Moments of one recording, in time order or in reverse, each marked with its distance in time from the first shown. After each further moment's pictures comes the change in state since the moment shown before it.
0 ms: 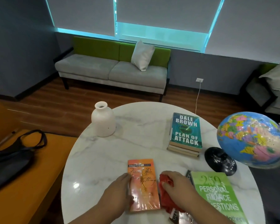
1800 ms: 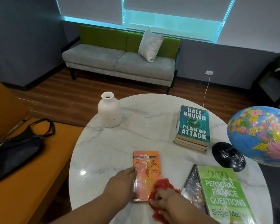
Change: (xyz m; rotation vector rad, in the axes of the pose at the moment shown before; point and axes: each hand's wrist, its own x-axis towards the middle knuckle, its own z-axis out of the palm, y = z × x) left_hand 0.010 -0.015 0.010 0.261 -0.071 0.062; right_hand -0.008 0.045 0.071 -0.275 -0.254 -0.506
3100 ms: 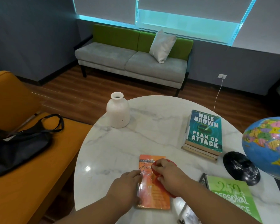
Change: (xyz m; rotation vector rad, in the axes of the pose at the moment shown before) left_hand 0.005 -0.004 -0.001 0.002 0.002 0.009; right_hand 0.087 0.009 -0.059 -0.050 -0.012 0.149
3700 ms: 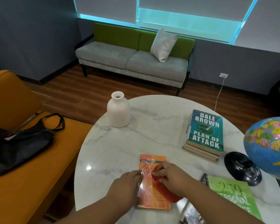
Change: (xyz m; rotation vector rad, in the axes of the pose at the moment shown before) left_hand -0.001 -0.002 0.001 0.007 0.010 0.011; right_hand -0.004 0.000 -0.004 0.137 -0.054 0.011
